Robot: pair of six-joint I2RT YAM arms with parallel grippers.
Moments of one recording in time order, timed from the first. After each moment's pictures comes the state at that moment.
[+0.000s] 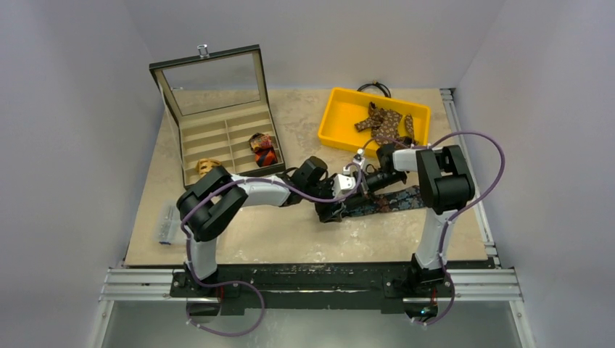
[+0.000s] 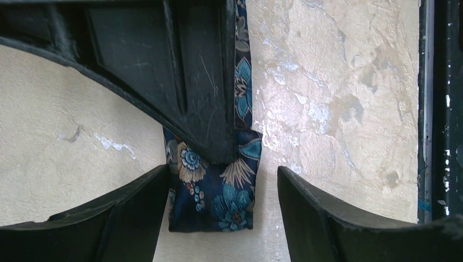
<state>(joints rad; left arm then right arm) -0.85 1.90 1.05 0.08 0.55 0.31 0.17 1.98 1.05 -0.70 -1.02 -0.06</state>
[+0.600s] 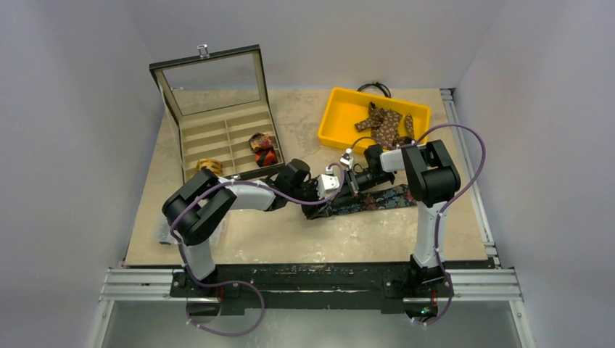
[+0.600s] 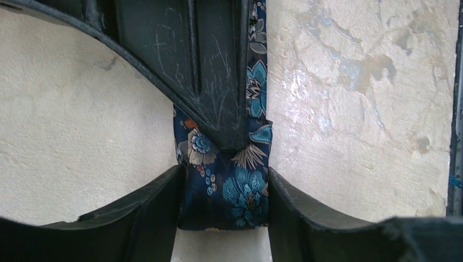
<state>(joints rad) -0.77 1.80 0.85 0.23 0.54 0.29 0.25 2.12 1.11 -0.55 -1.21 -0.05</state>
